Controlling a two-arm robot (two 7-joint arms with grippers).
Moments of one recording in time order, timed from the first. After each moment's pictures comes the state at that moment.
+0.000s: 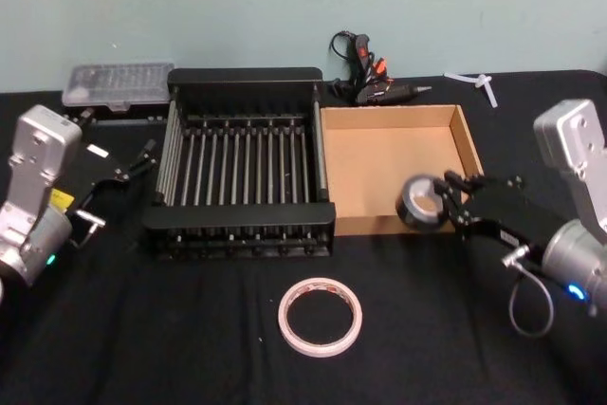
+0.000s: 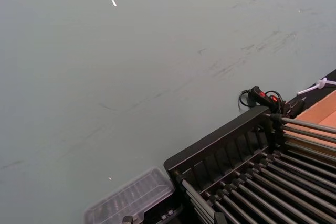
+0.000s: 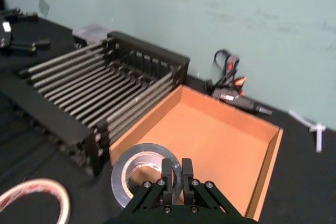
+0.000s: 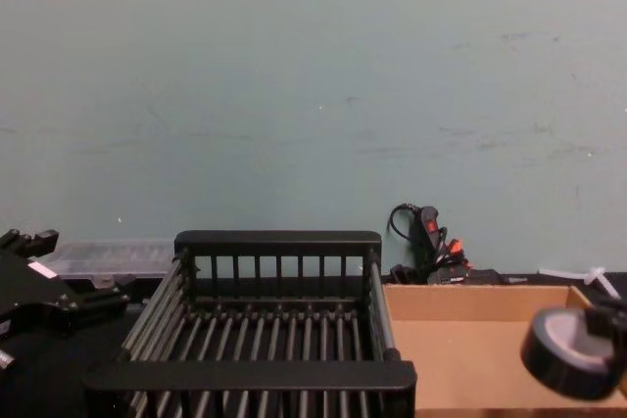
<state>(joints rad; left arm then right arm) -0.20 0.60 0.45 -1.41 -0.25 -0.12 0.03 -0.08 0.50 -0.19 -1.84 0.28 0.30 0.31</state>
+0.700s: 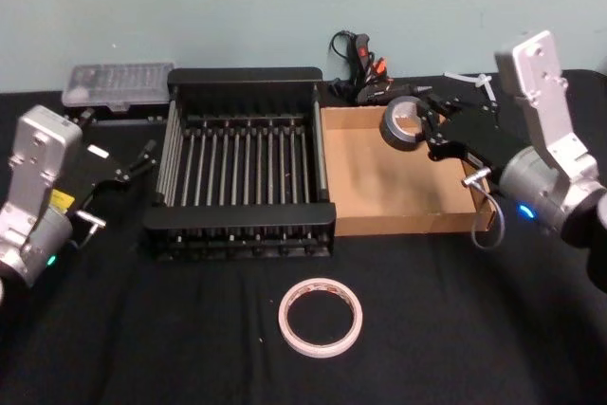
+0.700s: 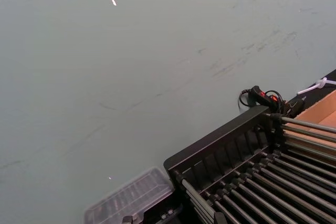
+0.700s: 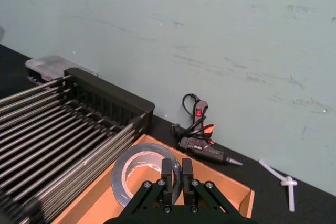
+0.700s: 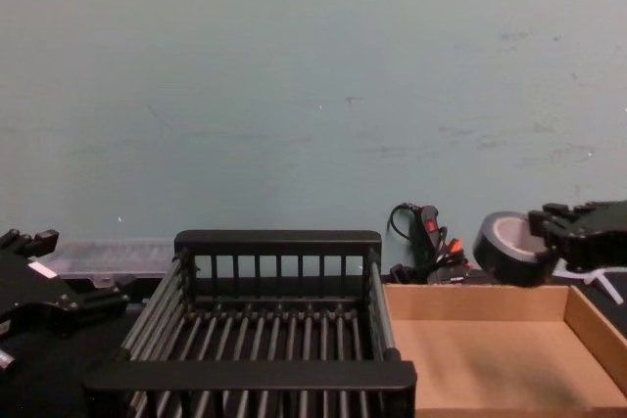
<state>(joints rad) -0.20 0.60 0.45 -1.41 -0.25 -0.12 0.03 0.18 0.38 -0.25 -1.62 0.17 0.23 0.25</state>
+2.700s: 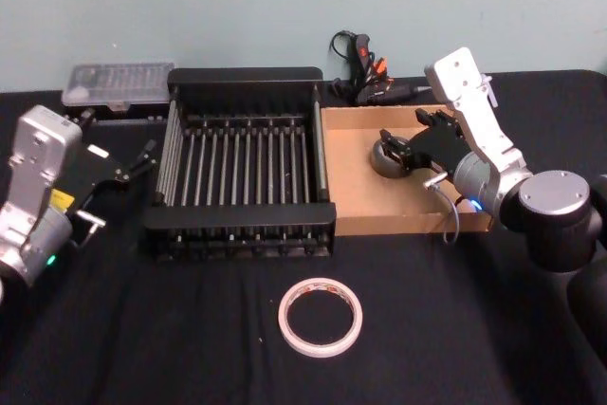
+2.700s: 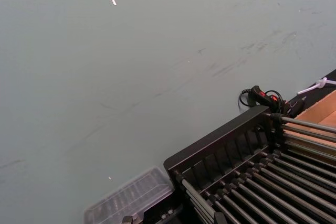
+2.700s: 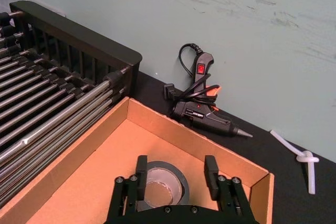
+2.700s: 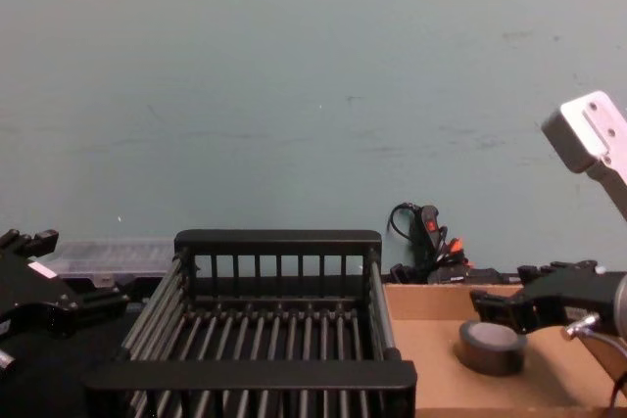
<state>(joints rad) -0.20 0.60 0.45 -1.41 -0.25 -0.12 0.03 0.38 0.23 -0.31 -1.24 -0.01 0.24 0.23</state>
